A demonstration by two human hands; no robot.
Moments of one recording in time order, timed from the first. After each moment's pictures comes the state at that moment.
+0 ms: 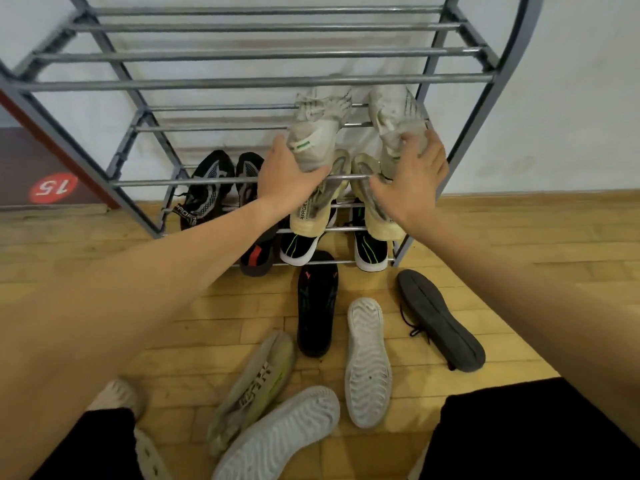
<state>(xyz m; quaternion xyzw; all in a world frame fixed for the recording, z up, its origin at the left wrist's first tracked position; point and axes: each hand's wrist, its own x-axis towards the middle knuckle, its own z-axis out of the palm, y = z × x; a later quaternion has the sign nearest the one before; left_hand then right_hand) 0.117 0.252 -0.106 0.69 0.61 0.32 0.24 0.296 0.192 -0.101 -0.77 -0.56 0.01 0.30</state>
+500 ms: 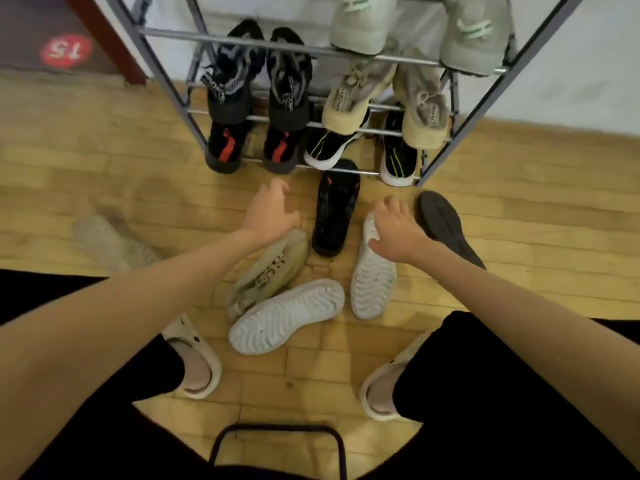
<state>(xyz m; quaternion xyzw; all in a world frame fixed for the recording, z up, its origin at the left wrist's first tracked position) 0.018 0.092 -0.240 0.67 0.66 0.13 0.30 0.253 0.057 -0.217 -0.63 -0.74 0.19 -0.11</state>
